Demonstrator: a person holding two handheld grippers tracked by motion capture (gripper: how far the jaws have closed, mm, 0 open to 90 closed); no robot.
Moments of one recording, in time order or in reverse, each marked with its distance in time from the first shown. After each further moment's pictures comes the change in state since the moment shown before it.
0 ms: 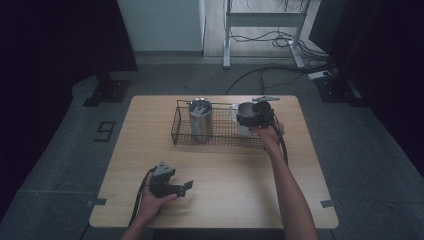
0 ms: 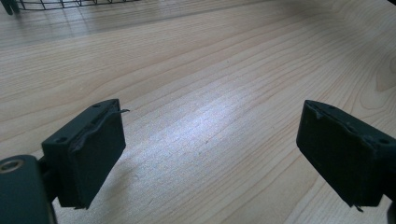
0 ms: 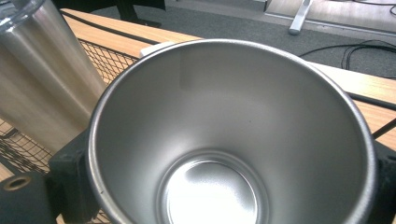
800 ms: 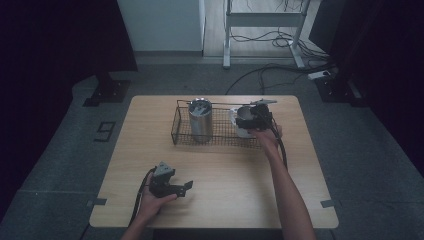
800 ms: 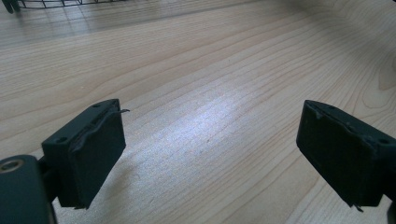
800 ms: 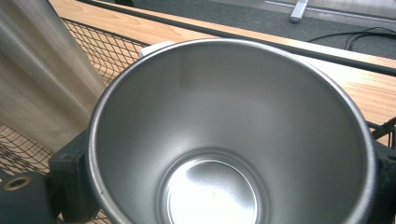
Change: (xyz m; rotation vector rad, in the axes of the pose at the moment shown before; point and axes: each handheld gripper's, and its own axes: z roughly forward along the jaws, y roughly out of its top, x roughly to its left) left arm 0.000 0.000 0.000 0.003 0.004 0.000; right arm -0.001 -0.011 0.014 0.043 -0.004 0.006
